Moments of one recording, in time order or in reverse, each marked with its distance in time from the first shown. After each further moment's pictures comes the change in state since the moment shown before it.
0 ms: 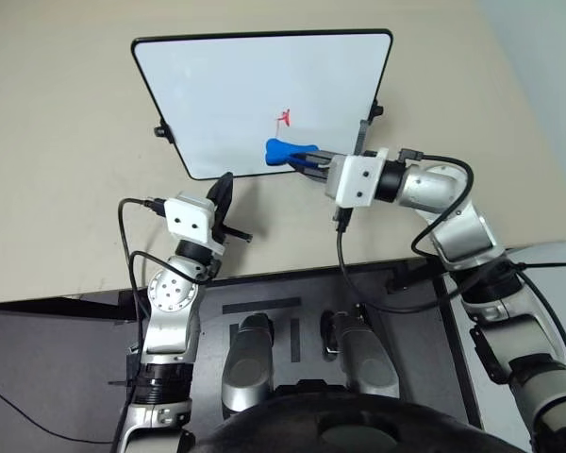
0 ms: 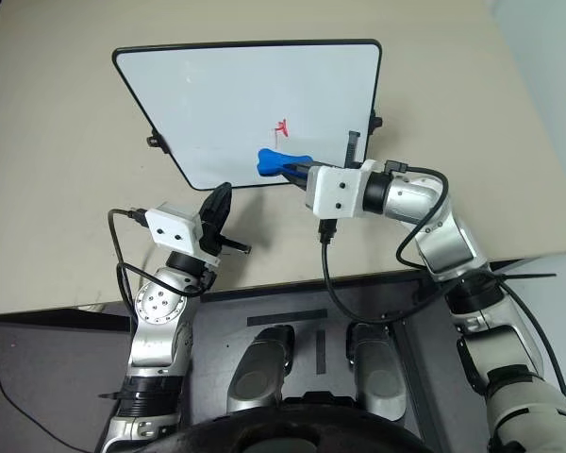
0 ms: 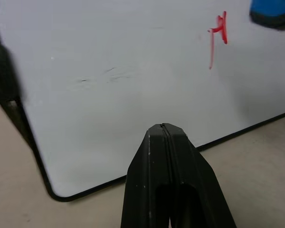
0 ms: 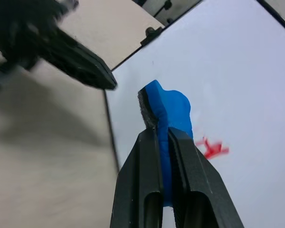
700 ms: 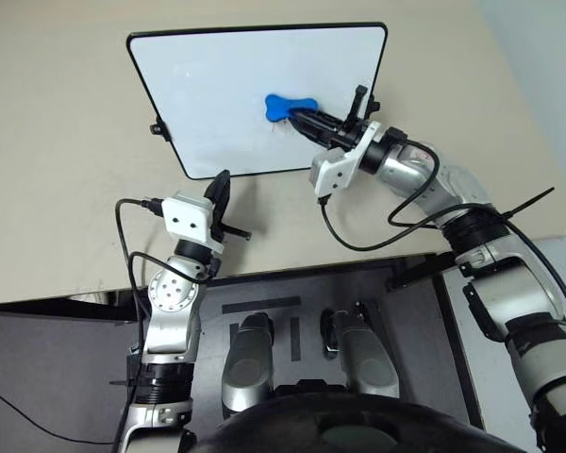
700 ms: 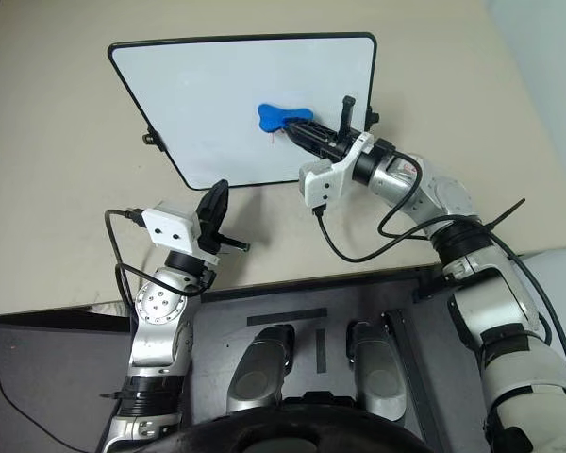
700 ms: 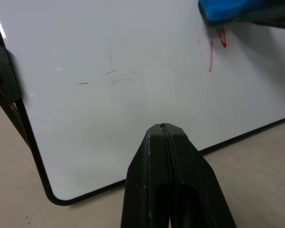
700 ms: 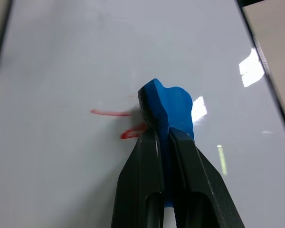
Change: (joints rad) left arm -0.006 -0.009 -0.005 0.000 0.004 -0.009 0.020; right arm -0.219 0.010 0.062 0.440 -0.486 -0.381 -0.639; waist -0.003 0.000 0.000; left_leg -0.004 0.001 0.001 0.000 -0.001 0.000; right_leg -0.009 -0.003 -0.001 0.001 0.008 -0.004
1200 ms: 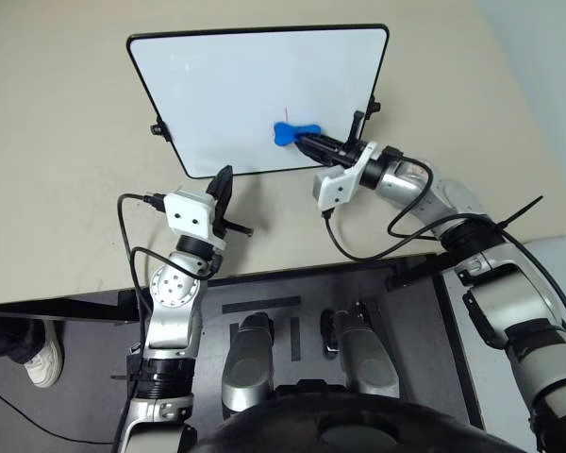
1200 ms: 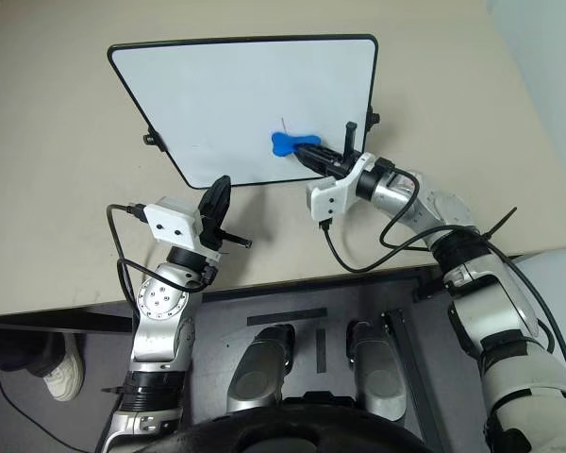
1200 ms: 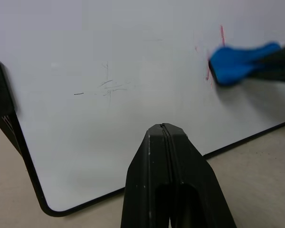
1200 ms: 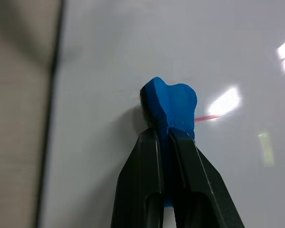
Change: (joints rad) left arm -0.023 0.002 -0.006 0.009 0.000 -0.001 -0.002; right arm 0.054 0.004 0.031 0.070 0.013 -0.006 0.081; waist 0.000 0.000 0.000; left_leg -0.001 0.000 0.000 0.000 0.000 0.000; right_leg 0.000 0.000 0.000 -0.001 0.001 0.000
